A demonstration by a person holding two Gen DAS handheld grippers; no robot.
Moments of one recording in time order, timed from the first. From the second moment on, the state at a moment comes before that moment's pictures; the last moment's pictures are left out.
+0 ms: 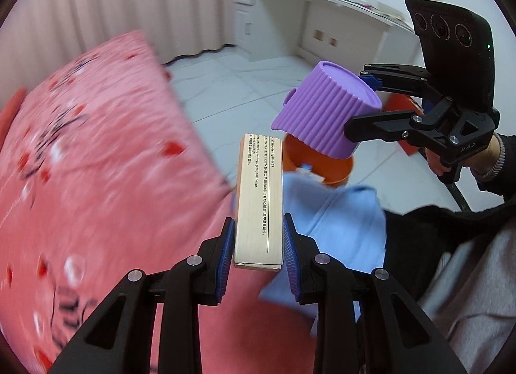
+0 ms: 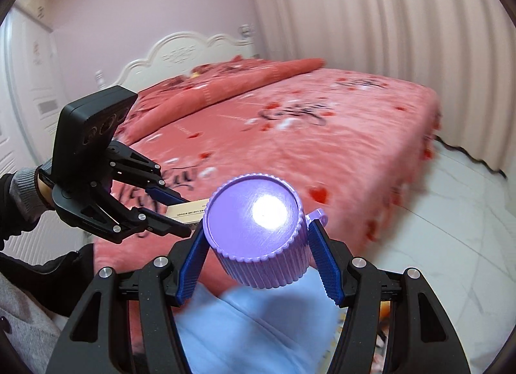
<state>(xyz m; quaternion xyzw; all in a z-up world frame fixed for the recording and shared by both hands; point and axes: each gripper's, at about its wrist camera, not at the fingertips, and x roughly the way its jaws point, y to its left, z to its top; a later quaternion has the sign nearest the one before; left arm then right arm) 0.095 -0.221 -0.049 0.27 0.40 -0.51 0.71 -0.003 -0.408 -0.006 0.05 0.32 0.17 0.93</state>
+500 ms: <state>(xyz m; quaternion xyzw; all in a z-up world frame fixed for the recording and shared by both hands) 0.075 -0.398 -0.084 0.30 0.38 -0.63 0.61 -0.076 -0.578 -0.055 0.14 0.35 -0.02 0.93</state>
